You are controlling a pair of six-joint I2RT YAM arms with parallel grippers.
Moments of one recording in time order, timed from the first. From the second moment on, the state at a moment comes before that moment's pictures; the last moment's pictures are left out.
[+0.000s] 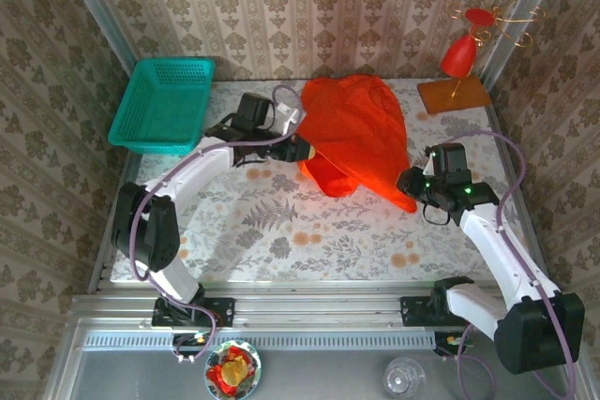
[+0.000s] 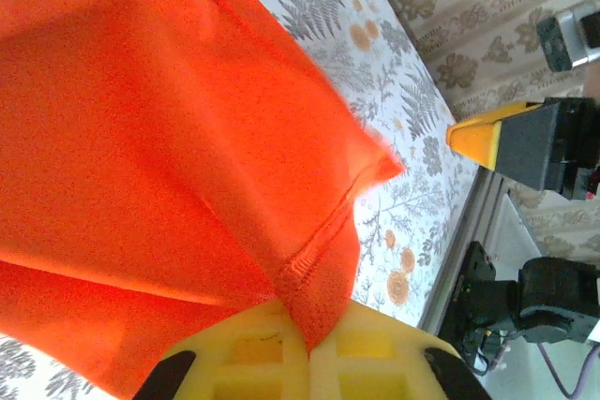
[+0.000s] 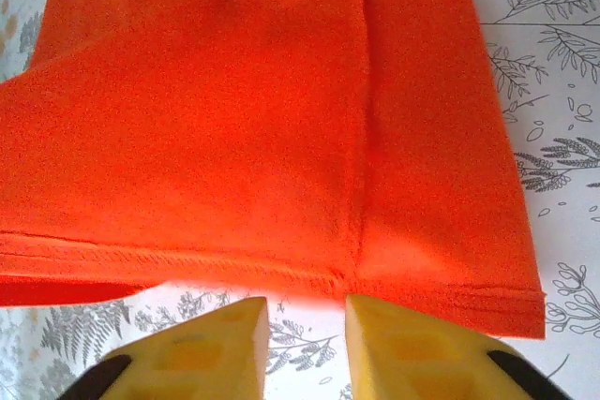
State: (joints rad) left arm -0.54 1.67 1.33 -0.43 0.77 -0.25; right arm 0.12 1.02 0.78 -0.63 -0.19 0.56
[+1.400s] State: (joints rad) left arm -0.65 1.54 1.43 -0.51 0.70 -0.24; right arm 0.52 1.72 1.00 0.14 0.25 0.14
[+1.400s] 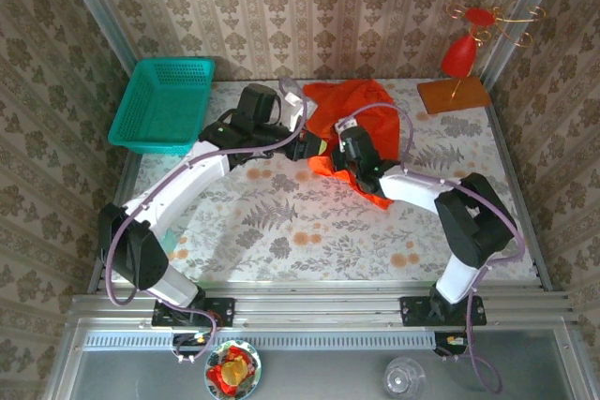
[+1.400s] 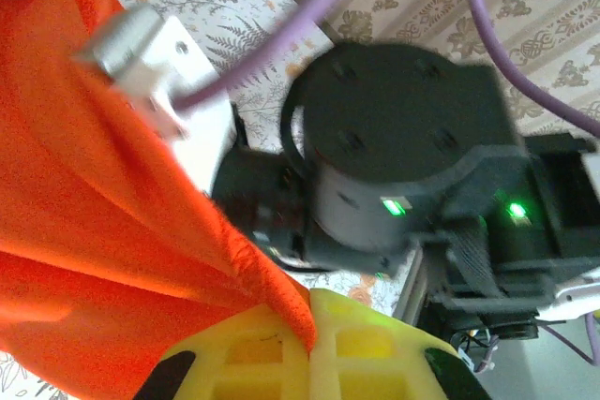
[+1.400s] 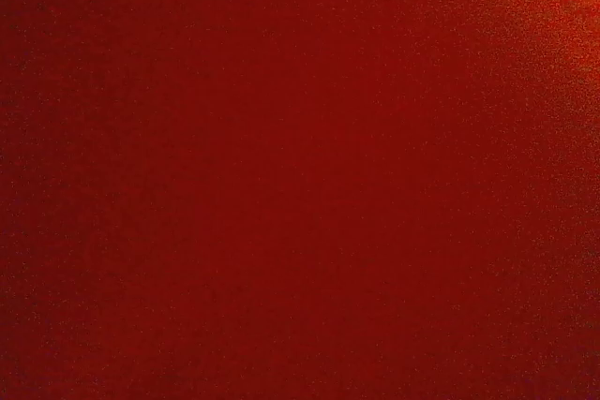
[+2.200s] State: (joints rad) left arm -0.76 1.53 1.56 -0.57 0.65 -0.21; right arm 0.49 2.23 1.63 -0.40 0.02 0.29
